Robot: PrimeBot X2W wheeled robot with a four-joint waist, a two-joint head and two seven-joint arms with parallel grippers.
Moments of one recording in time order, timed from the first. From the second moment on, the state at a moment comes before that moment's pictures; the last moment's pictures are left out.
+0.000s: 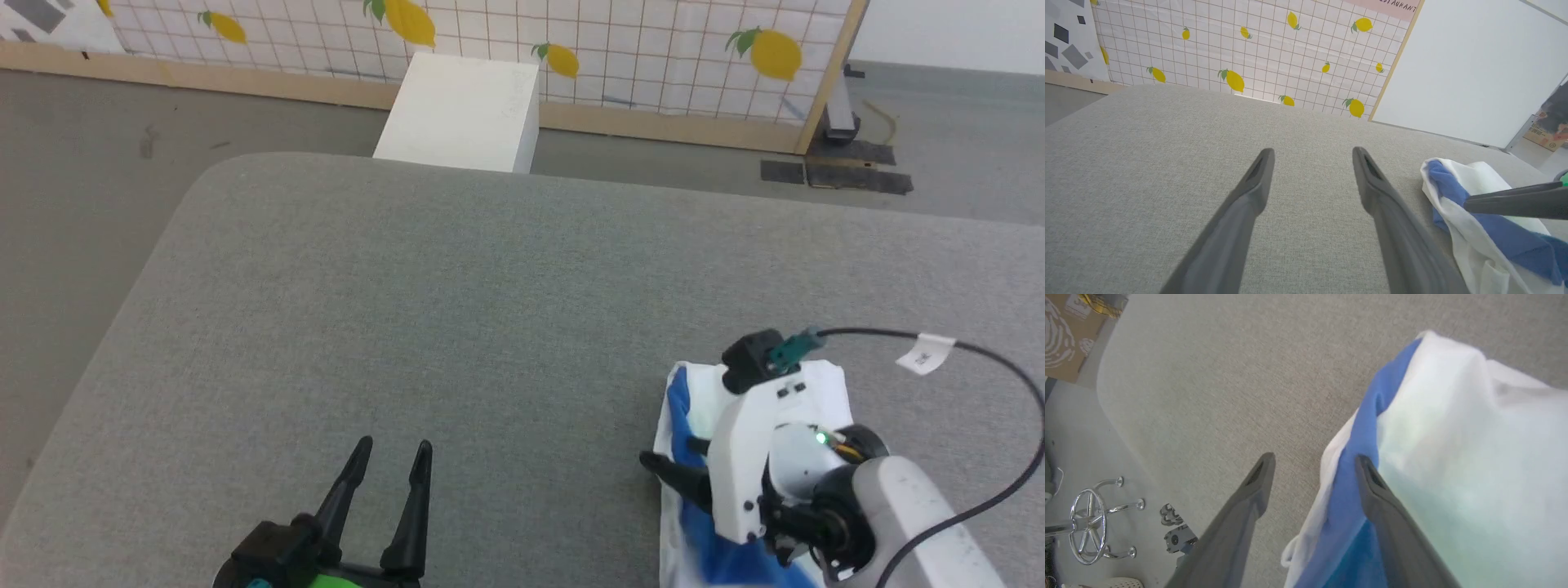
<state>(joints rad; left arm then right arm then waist) 0.15 0.10 -0.22 -0.03 -0.33 -0.11 -0.26 -0.23 -0.14 0.26 0.16 0.52 0.13 0.86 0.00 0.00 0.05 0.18</state>
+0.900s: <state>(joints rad) 0.15 0.11 -0.21 -0.08 -0.32 -0.10 -0.26 0.00 -0.18 -0.09 -0.07 0.45 0.13 0.71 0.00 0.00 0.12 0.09</state>
